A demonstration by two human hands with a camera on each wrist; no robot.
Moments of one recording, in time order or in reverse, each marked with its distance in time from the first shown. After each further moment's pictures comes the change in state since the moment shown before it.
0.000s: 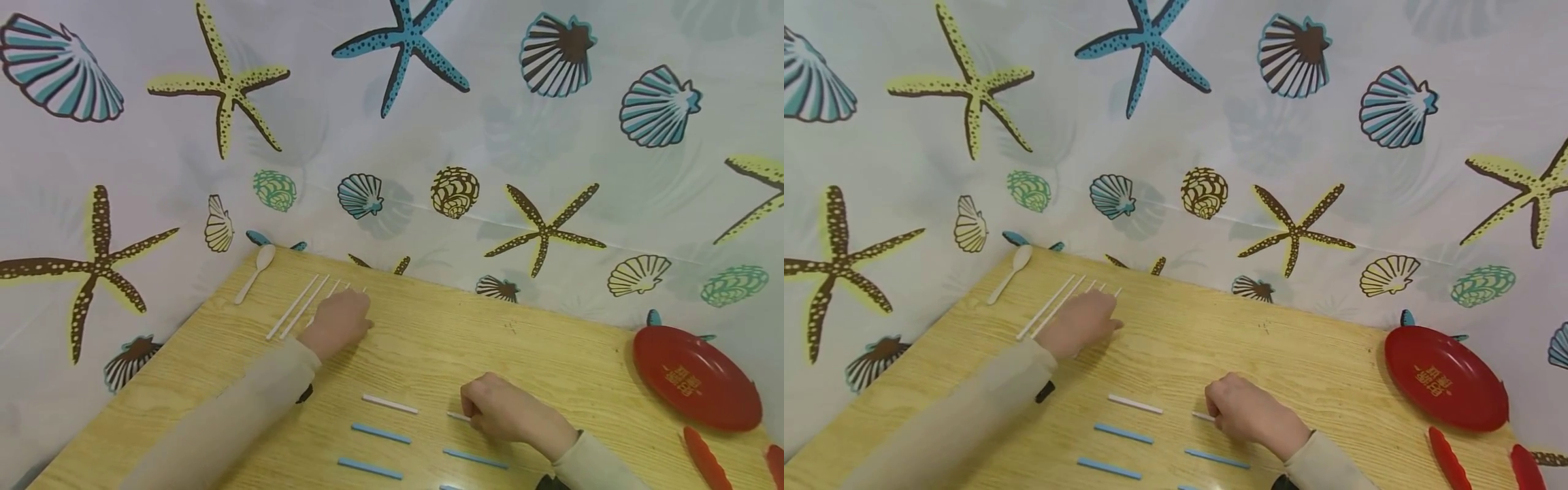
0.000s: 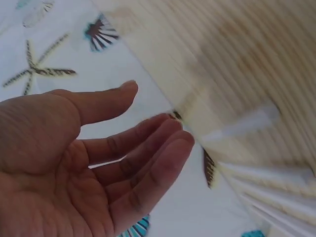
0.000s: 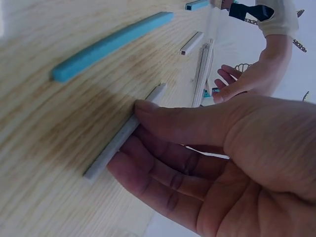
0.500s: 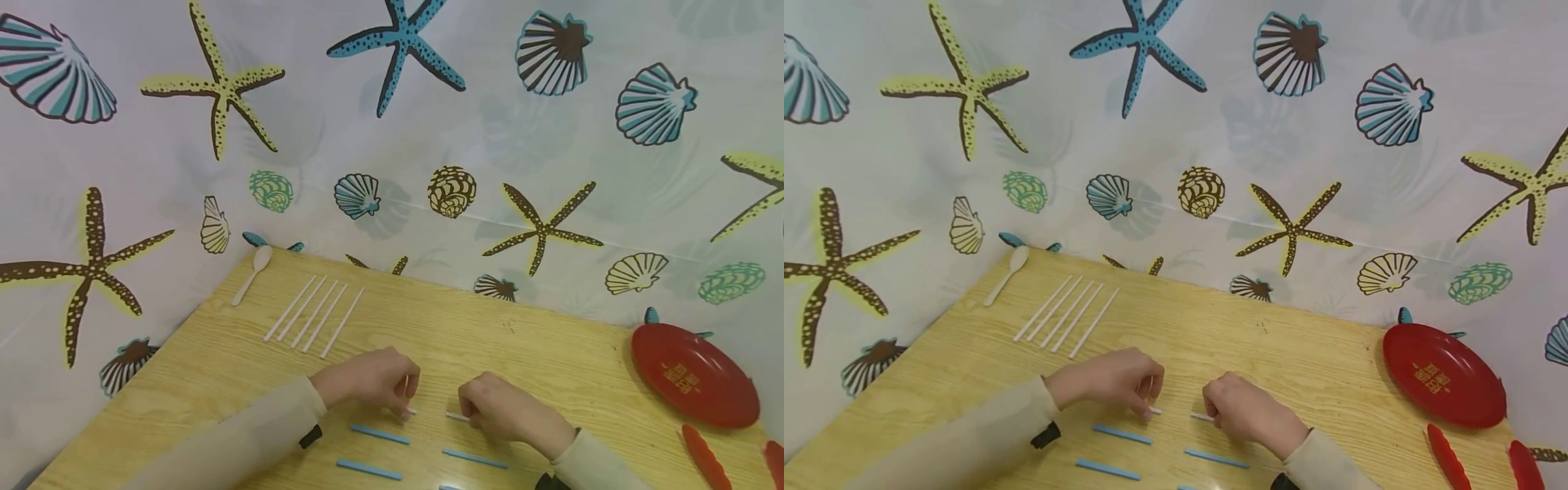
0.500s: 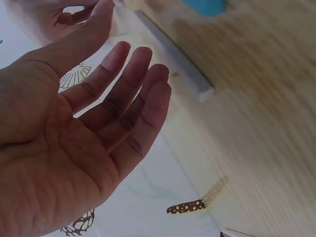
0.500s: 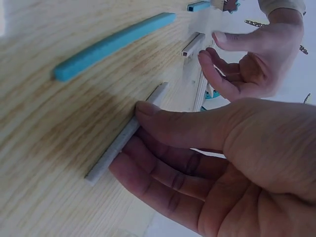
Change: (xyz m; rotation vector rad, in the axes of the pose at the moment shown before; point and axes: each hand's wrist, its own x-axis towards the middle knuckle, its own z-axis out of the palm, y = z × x) left_hand -0.037 0.052 0.018 -0.323 -0.301 0.503; right_hand 0.002 0.000 0.000 -0.042 0.001 0.002
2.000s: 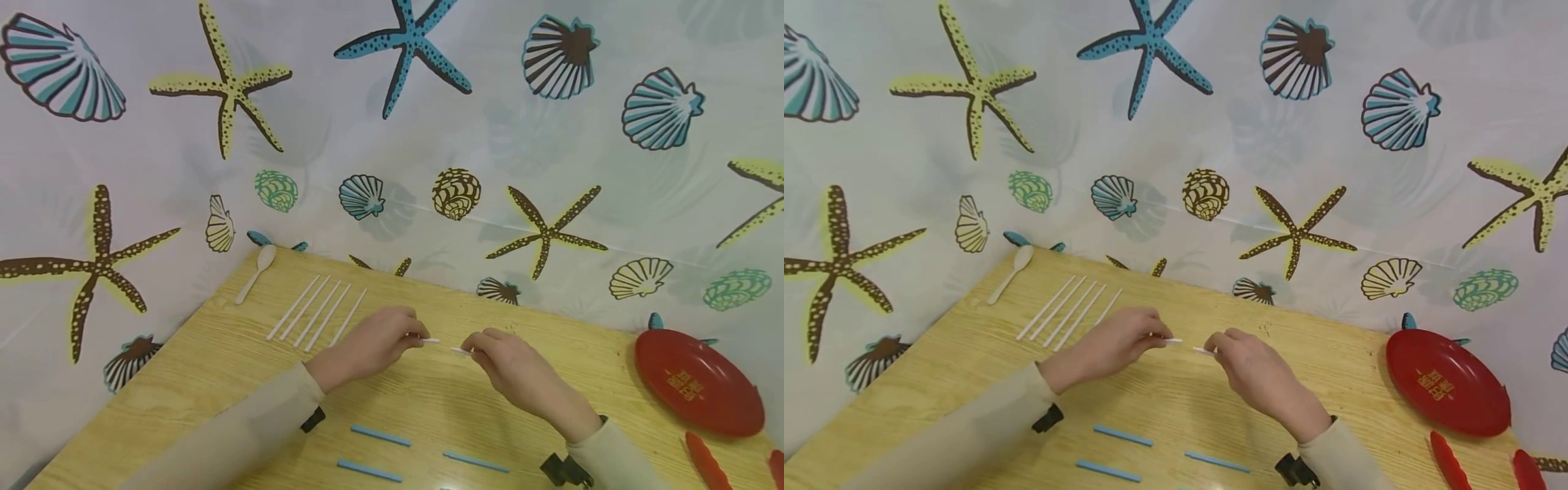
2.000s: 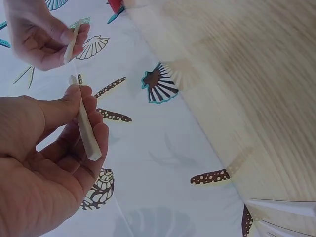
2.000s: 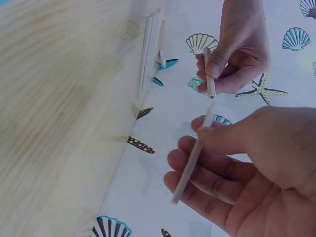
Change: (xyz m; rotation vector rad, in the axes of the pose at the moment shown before) left_hand 0.004 0.003 -0.027 0.178 0.465 0.102; right_hand 0.001 -0.003 -0.044 -0.079 0.368 -0.021
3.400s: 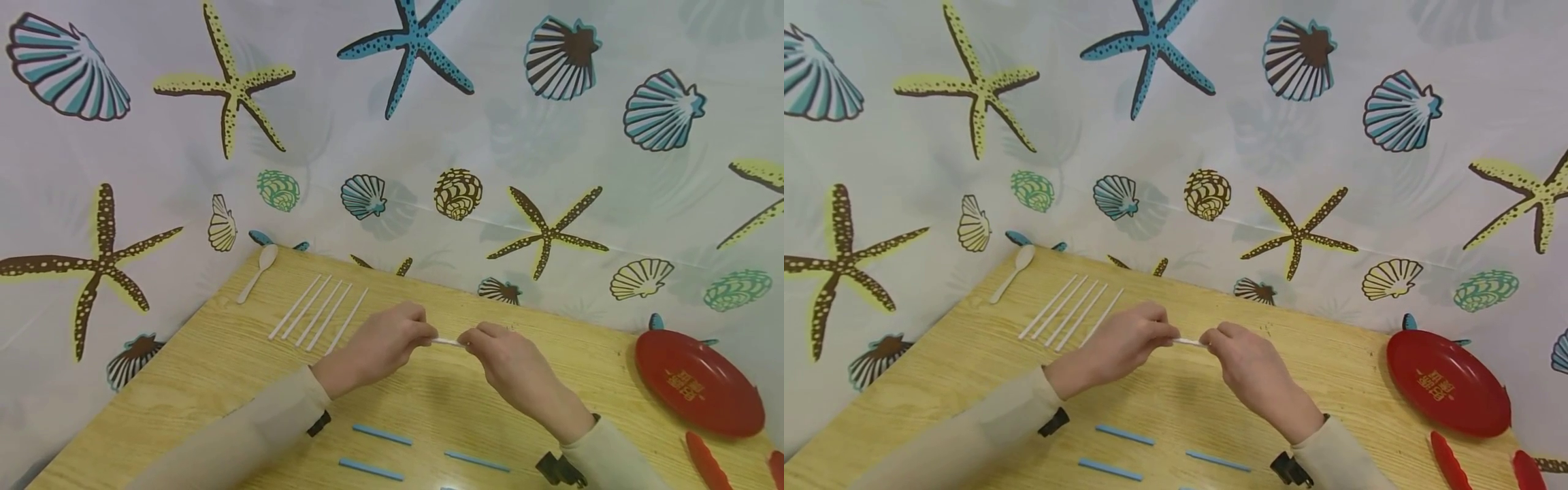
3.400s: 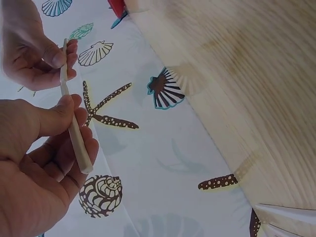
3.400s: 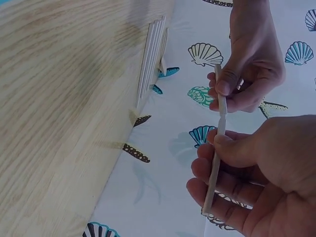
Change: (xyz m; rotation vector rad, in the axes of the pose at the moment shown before) left_hand -0.003 0.010 0.000 0.175 0.148 0.167; right_hand 0.008 -0.010 0.003 -0.131 0.185 -0.107
